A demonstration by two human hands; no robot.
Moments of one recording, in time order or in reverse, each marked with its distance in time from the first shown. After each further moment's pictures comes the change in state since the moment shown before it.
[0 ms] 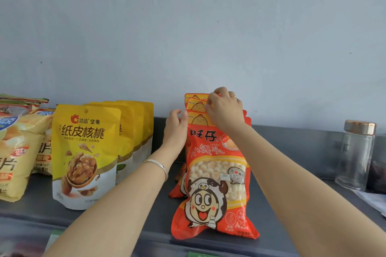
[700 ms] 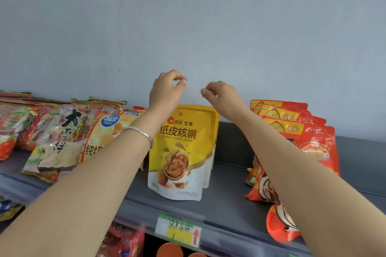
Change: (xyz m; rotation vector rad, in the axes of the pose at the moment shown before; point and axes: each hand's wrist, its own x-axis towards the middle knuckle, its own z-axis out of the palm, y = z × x) left_hand 0.030 0.037 -0.233 0.347 0.266 0.374; right_hand 0.030 -0.186 -0.005 0.531 -0.134 -0.185
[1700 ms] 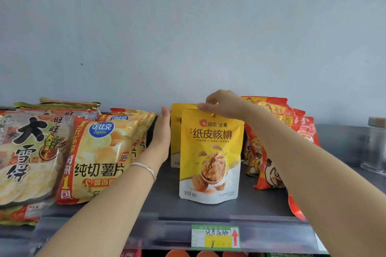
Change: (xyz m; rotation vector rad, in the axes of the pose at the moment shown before) left_hand -0.038 -0.087 0.008 -0.738 -0.354 -0.571; right_hand 0.003 -0.050 0.013 -0.274 -0.339 0.273
